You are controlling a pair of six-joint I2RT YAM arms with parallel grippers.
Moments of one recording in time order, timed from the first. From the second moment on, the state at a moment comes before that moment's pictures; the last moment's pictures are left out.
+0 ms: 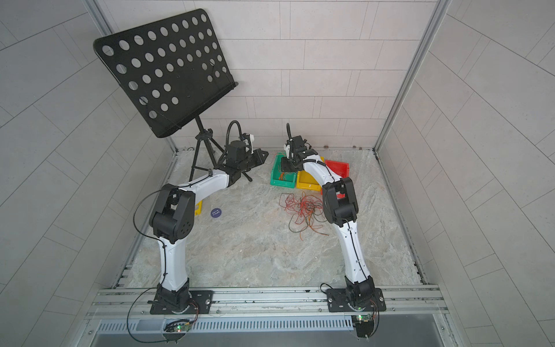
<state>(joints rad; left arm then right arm) -0.40 2.06 1.53 0.19 0.30 -0.66 0.29 2.36 2.09 -0.64 -0.24 0.25</state>
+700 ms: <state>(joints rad) -0.51 2.19 1.66 0.13 0.25 -0.65 0.22 2.05 1.82 -0.67 -0.17 0.15</state>
